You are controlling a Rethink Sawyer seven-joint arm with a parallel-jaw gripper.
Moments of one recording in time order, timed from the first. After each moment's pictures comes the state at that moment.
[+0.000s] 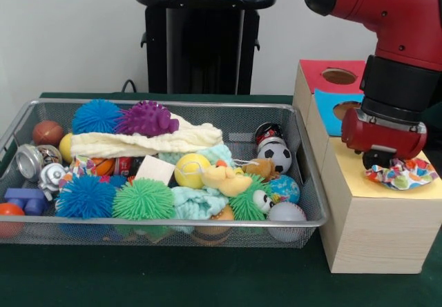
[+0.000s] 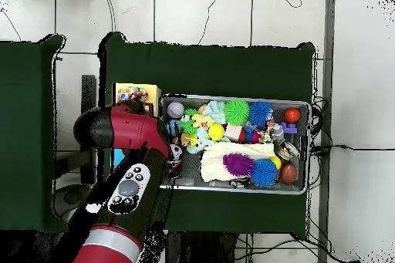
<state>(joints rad) 0.35 -0.30 -0.41 1.36 0.40 0.34 1.68</state>
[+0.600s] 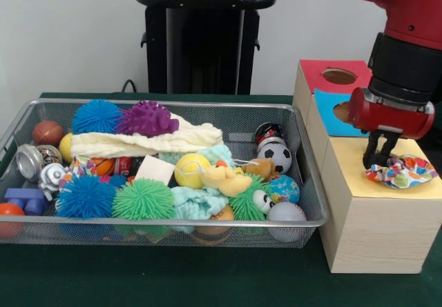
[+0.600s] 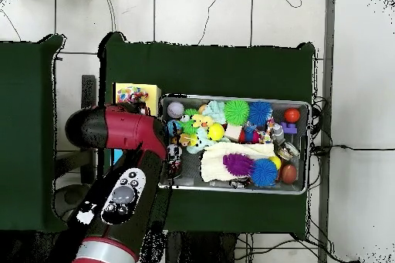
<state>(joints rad) 0.36 -0.34 -0.42 1.36 0.40 0.47 1.68</state>
